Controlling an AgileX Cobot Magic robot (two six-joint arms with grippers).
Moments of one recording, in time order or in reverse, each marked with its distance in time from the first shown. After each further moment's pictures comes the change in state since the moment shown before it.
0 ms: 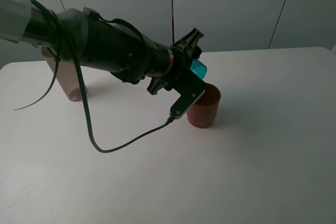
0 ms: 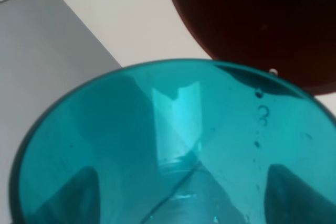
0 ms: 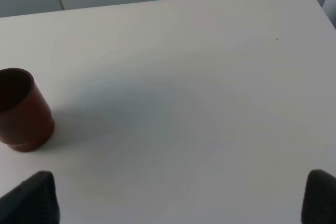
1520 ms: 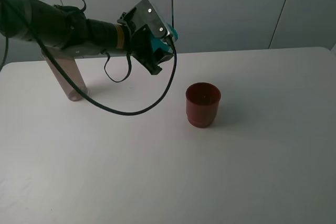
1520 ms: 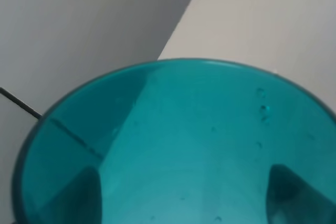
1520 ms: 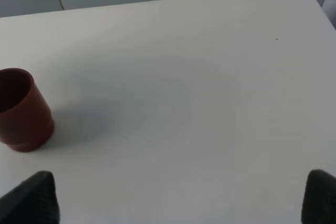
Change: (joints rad) left arm 0.362 -0.053 0.100 -0.885 -0.604 -0.311; right arm 0.000 0.000 0.000 0.000 0.000 0.000
